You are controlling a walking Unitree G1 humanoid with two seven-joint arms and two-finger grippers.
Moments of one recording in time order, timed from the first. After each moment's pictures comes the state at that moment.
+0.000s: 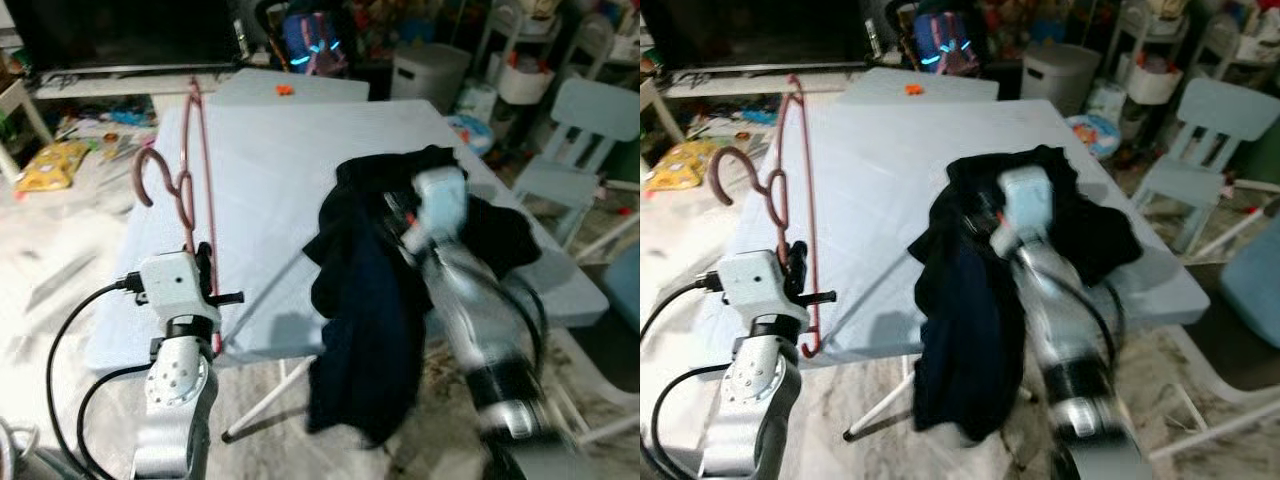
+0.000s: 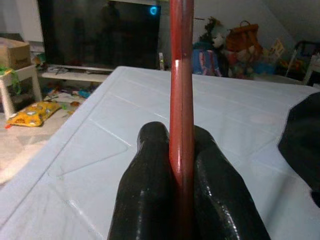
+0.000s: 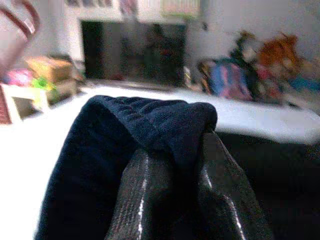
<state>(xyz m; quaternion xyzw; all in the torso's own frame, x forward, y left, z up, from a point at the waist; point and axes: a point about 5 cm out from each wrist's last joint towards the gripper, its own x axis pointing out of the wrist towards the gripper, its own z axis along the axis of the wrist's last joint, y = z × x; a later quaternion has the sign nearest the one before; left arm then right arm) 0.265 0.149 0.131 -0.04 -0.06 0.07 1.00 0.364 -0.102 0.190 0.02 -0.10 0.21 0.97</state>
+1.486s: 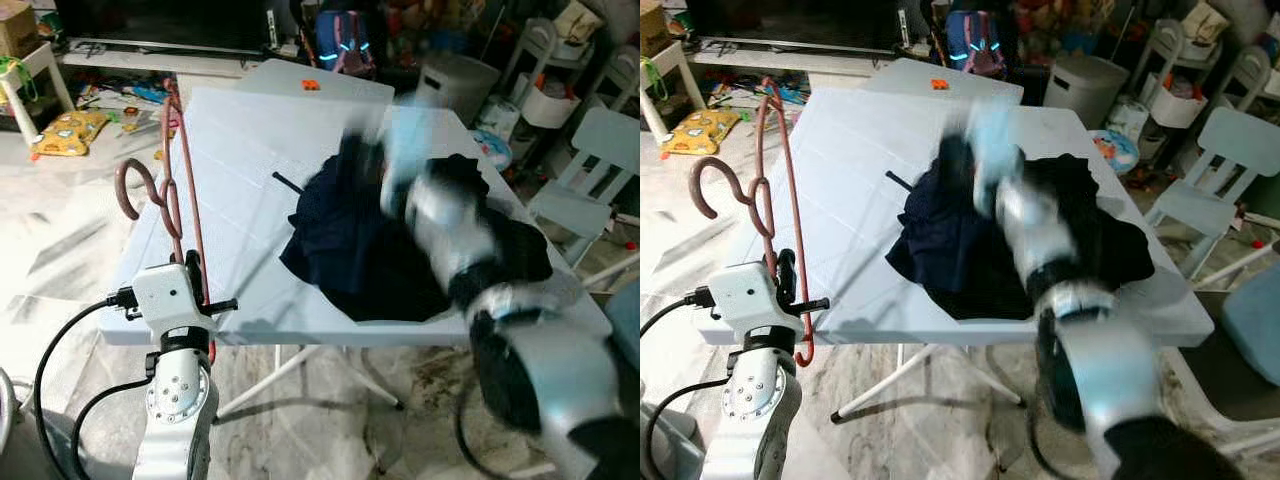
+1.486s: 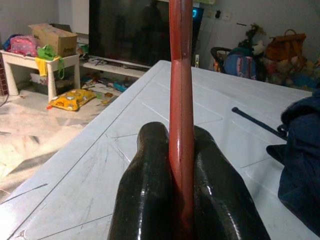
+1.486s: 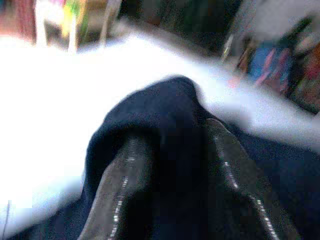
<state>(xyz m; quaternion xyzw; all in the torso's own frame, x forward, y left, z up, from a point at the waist) 0.254 0.149 0.126 -0.04 -0.06 0.11 0.99 0.404 -0.097 0.183 -0.12 0.01 0.26 0.96</state>
